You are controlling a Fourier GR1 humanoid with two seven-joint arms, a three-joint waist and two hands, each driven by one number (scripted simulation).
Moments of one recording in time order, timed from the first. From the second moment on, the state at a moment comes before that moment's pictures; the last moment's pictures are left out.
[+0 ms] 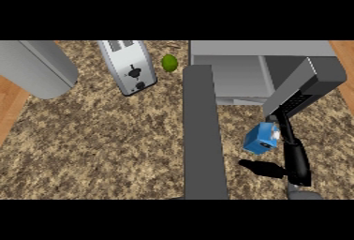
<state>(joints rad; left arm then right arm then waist) 0.97 0.02 0.09 -2.26 0.29 -0.39 -0.54 -0.02 -0.09 -0.06 -1.28 0.22 -0.15 -0.53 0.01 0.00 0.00</state>
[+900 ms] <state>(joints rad) 1.00 0.01 0.16 -2.26 0.34 -0.46 -0.55 -0.23 -0.15 -0.15 -0.77 0.35 -0.36 -0.77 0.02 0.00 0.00</state>
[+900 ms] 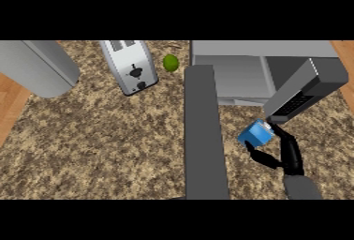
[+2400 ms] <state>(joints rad) 0.98 0.02 0.24 -2.19 0.40 -0.53 -0.54 -0.52 -0.12 -0.12 -0.56 0.35 -0.18 -0.98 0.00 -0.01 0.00</state>
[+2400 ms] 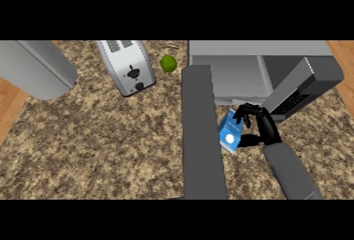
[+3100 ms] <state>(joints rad) 0.90 0.03 0.32 -2.12 0.44 -0.56 -0.49 -0.75 -0.14 -0.12 -0.58 0.37 -0.20 -0.64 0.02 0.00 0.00</state>
